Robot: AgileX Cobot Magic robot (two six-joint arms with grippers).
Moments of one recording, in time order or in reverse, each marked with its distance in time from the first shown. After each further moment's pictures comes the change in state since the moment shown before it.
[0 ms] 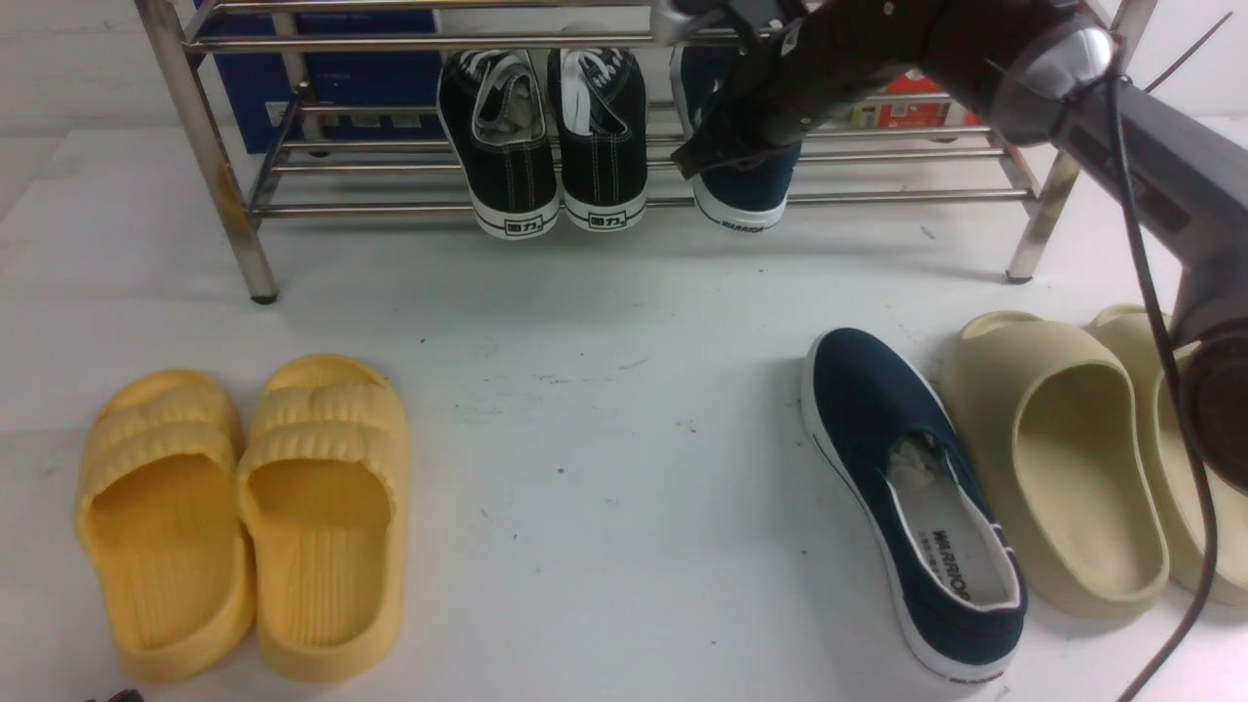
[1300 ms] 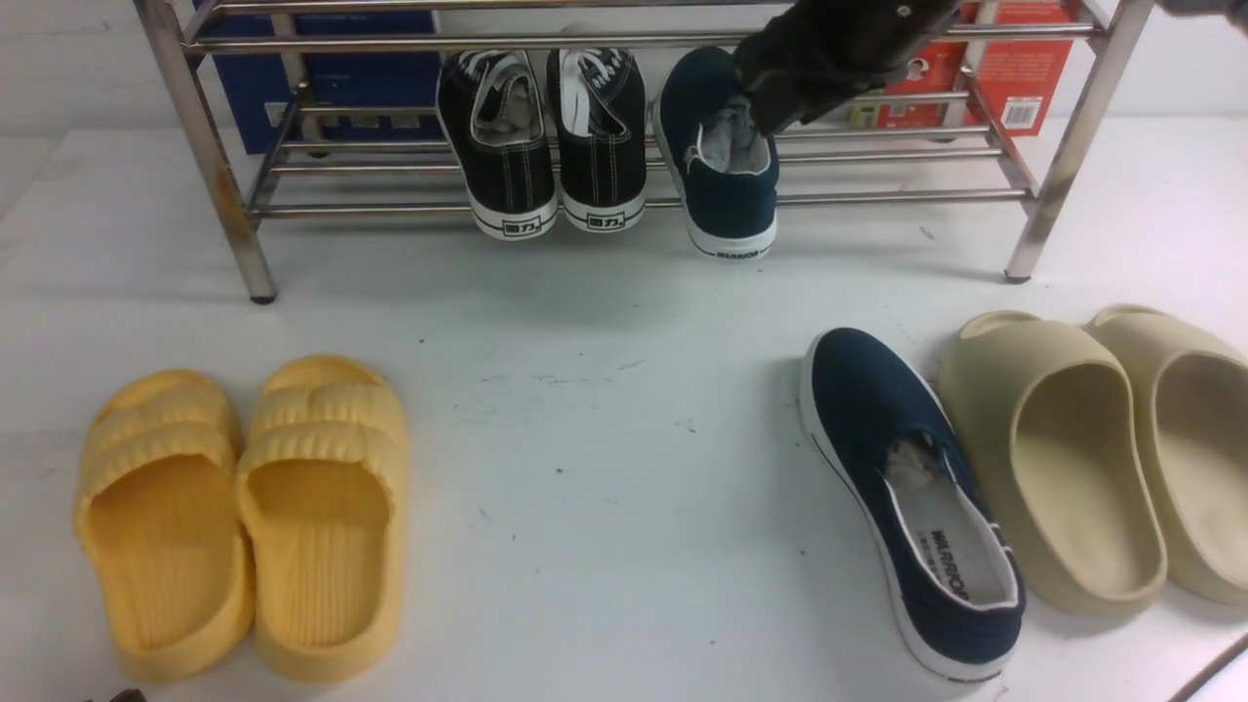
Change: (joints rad) right arm 0.000 -0.228 -0.010 -0.032 0.412 0.292; left arm 0.000 0.000 0.000 0.000 0.000 0.000
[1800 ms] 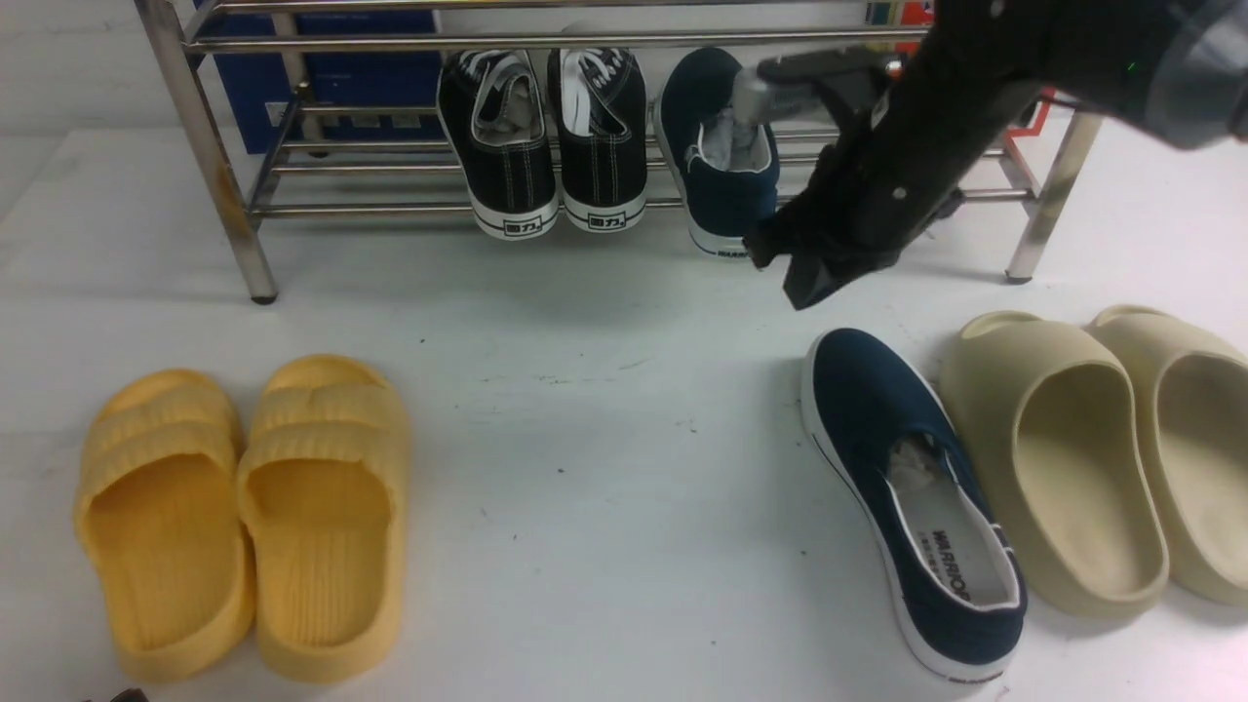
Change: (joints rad) right arm 0.010 -0.092 0.573 0.035 -0.296 0.027; left arm 0.000 0.000 0.000 0.000 0.000 0.000
